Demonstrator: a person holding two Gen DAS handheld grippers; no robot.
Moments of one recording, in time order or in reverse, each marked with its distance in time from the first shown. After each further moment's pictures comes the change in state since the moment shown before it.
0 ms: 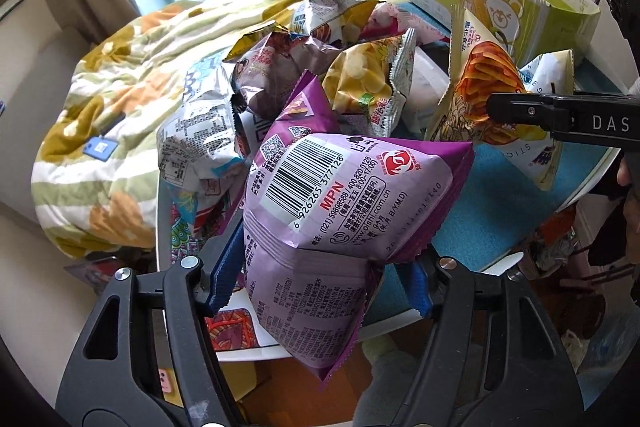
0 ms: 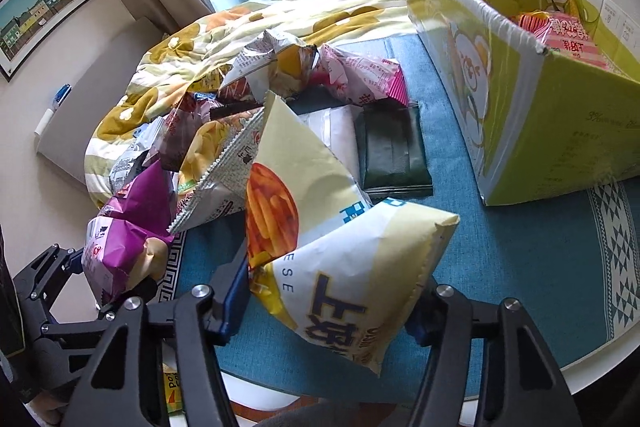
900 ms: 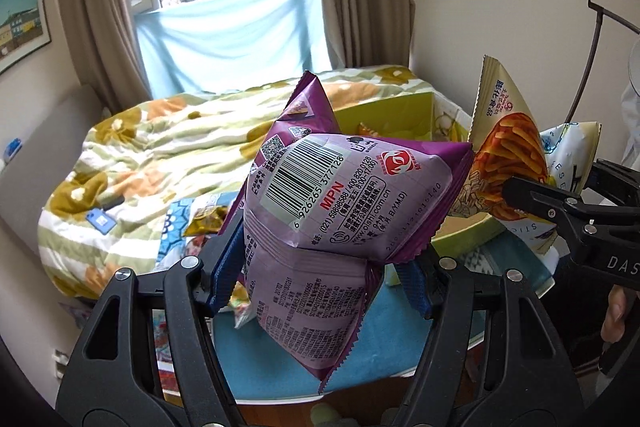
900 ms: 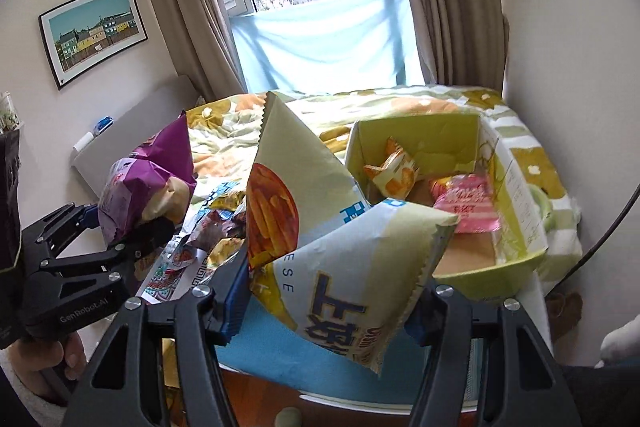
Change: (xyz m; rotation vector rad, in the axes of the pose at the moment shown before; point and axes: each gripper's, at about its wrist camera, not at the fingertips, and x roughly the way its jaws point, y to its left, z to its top) left arm -0.144 -0.130 0.150 -0.093 -0.324 -0.017; right arm -0.205 -0.074 0.054 -0.185 -0.323 0.006
